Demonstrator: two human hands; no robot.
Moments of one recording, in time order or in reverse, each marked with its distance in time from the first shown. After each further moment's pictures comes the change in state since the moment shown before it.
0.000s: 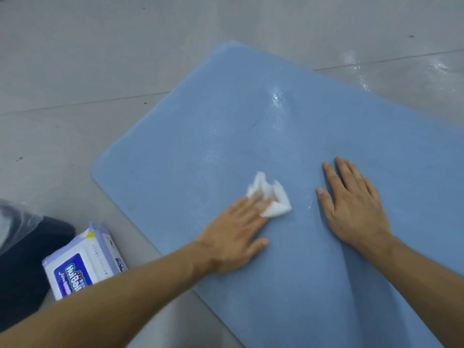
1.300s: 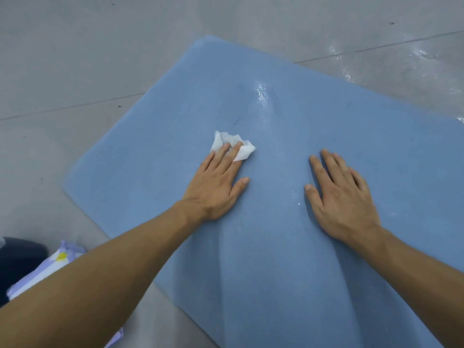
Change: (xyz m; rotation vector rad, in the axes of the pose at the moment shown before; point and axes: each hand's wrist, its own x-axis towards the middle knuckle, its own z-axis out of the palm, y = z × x) left_hand 0.075 -0.059 -0.023 0.064 0.067 -0.277; right_hand 0.007 0.002 -0.004 -0.031 -0.037 0.018
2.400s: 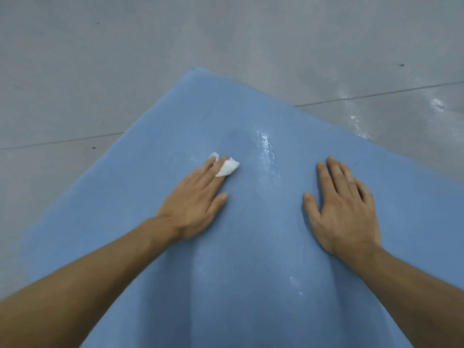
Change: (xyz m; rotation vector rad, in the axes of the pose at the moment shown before) left_hand 0.094 -0.063 -0.029 -0.050 -0.034 0.078; right_hand 0.127 0.013 -0.005 -0.055 0.053 0.090
